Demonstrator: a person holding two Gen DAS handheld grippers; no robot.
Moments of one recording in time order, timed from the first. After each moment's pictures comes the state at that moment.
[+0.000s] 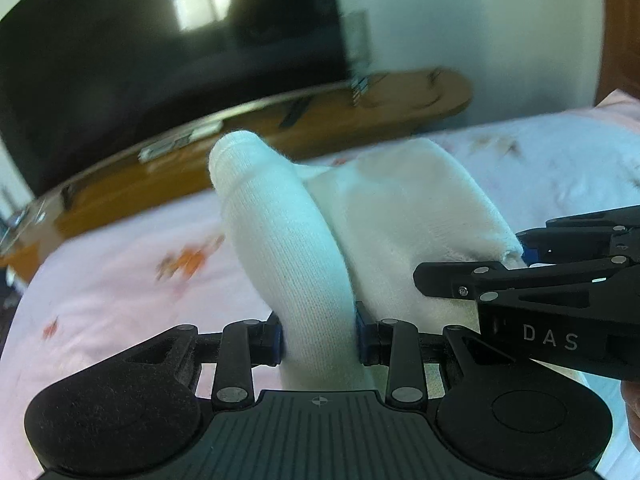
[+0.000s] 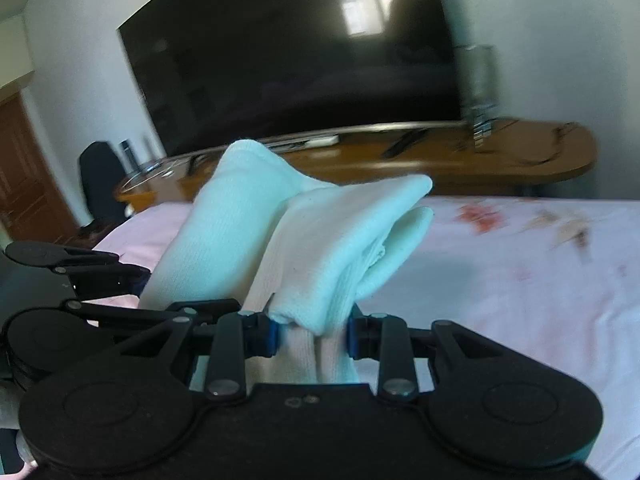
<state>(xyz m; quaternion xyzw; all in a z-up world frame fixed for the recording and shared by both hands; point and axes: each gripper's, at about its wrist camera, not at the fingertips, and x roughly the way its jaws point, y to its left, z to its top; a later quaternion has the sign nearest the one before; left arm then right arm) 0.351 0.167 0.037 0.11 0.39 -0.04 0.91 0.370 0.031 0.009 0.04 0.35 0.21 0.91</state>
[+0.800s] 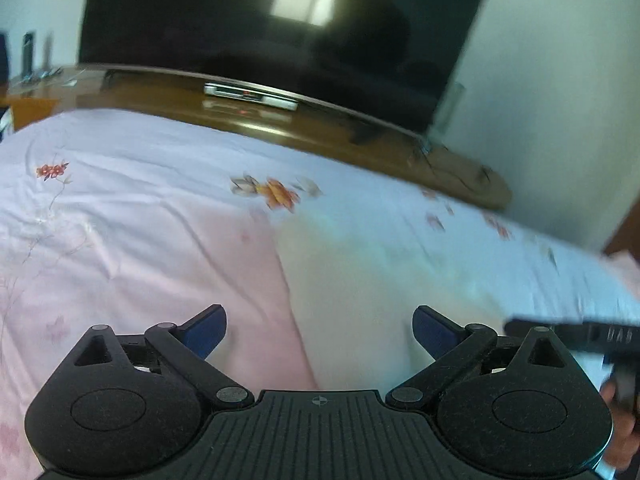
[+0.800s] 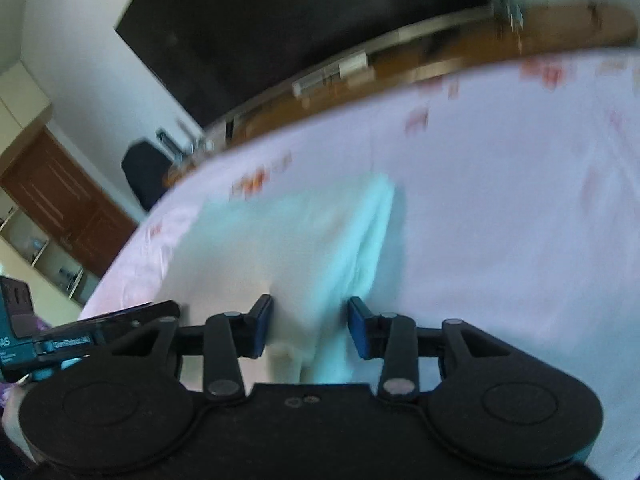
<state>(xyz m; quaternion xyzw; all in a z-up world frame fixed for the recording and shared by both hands) 0.346 0.306 -0.050 -0.16 0.33 -0.02 0.93 0.392 0.010 -0.062 0.17 0.40 0.26 0.86</state>
